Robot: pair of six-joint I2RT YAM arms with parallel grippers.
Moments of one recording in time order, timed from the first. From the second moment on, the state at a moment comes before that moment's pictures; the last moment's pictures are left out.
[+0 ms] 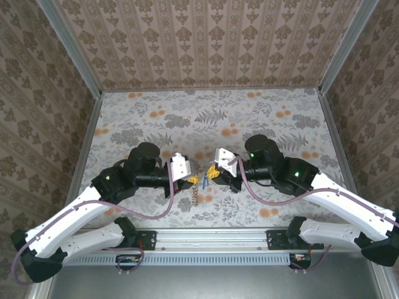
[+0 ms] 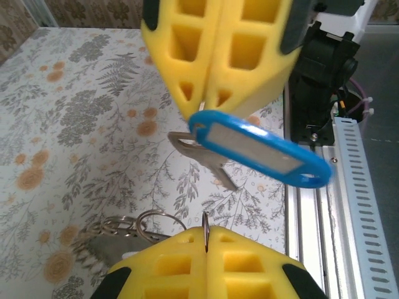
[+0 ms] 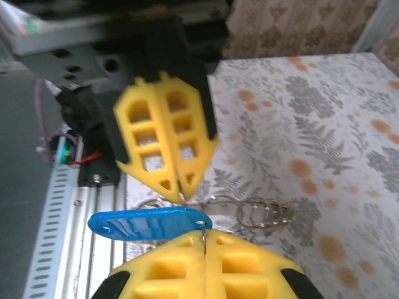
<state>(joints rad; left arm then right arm) -0.92 0.85 0.95 -0.63 0.44 0.33 0.90 1.03 1.08 -0.55 -0.33 -0.29</state>
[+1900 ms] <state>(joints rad) -0.96 0.81 0.94 -0.54 0.36 0.32 0.95 1.12 1.06 -0.49 -0.16 -0.26</state>
